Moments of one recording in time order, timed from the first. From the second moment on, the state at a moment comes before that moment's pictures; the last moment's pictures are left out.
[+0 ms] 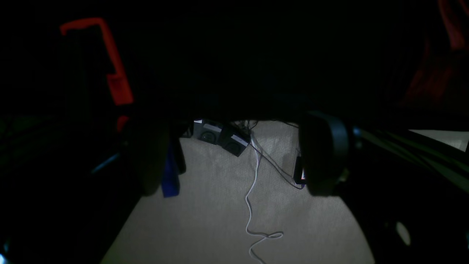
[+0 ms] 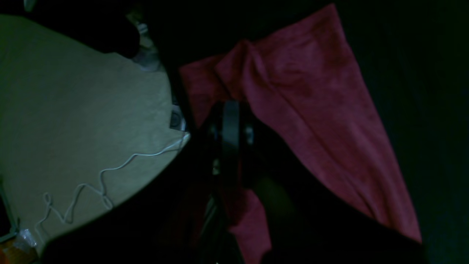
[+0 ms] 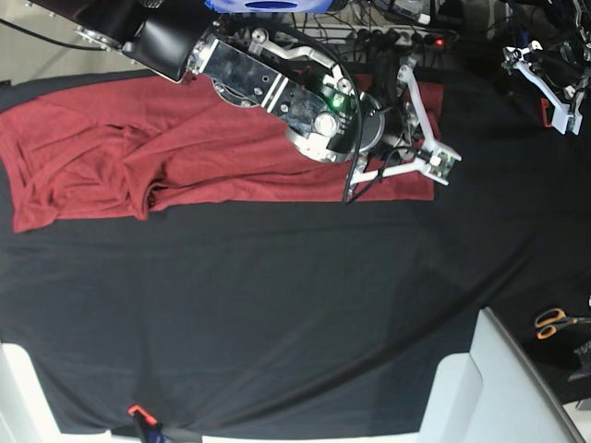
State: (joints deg) left arm 26.3 -19.3 -43.8 82.6 -23.7 -41.1 51.3; right arm 9.0 -4.0 -59.1 90.7 13.5 6.6 -58.8
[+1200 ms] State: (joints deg) left arm 25.8 -19.2 -43.9 82.6 -23.5 -41.1 51.3; right arm 8.2 1.5 -42.9 94.8 13.7 4.9 -52.8
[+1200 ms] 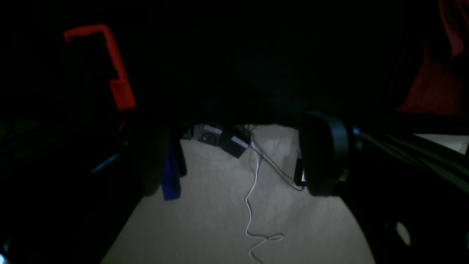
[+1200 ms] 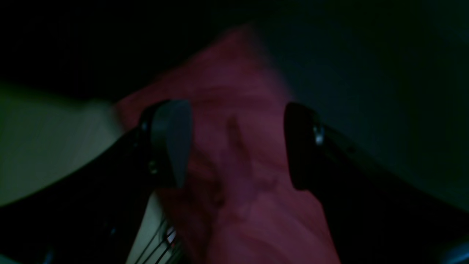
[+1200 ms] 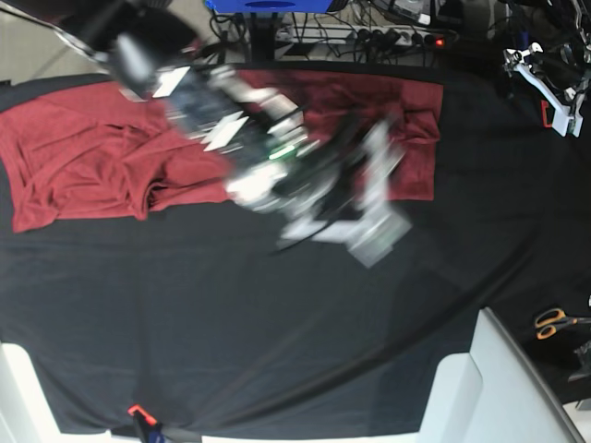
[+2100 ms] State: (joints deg) left arm 24.8 -19.7 -43.9 82.7 -23.6 -41.1 51.3; right arm -8.4 5.7 -4.3 94.4 10.4 -6.3 -45.9
